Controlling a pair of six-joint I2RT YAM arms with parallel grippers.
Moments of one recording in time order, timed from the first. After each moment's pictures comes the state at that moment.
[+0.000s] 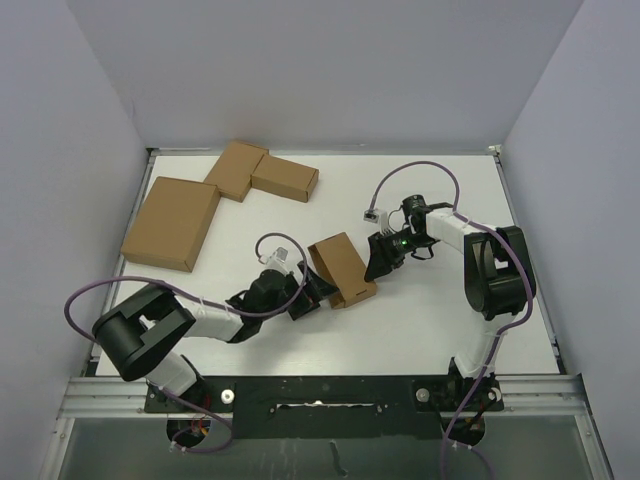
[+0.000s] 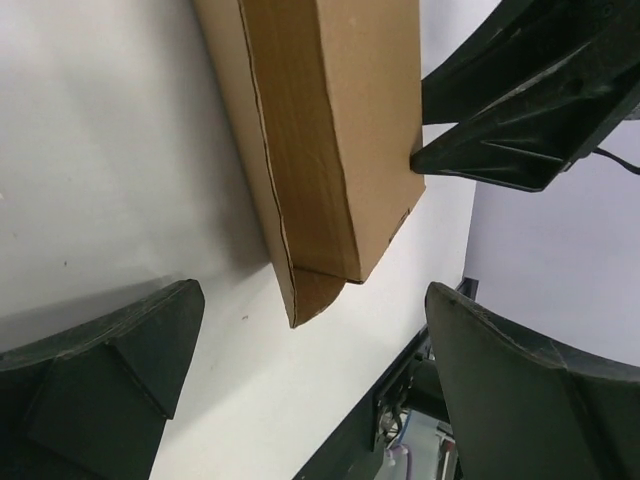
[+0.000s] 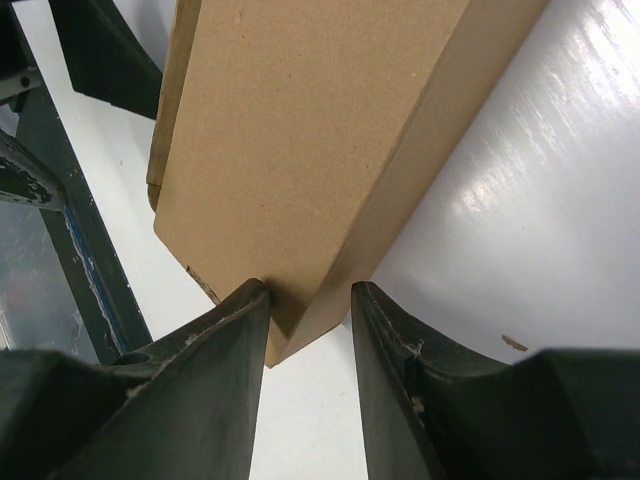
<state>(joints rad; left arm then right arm) -0.82 1.53 0.40 0.69 0.07 -1.25 0.22 1.88 1.19 -0.74 -0.86 -0.46</state>
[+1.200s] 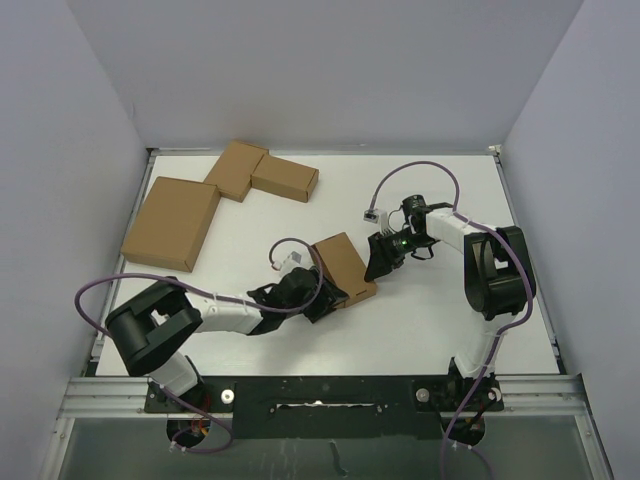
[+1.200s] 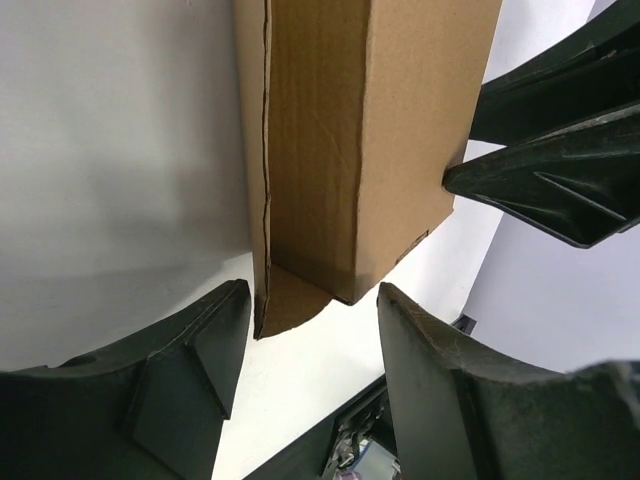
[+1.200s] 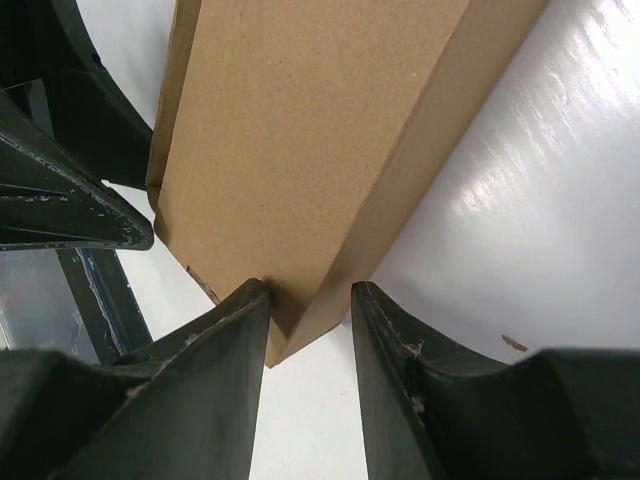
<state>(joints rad) -0.96 1.59 0.61 0.33 -0.11 -1.49 0.22 1.88 1.19 -0.74 -0.86 -0.46</state>
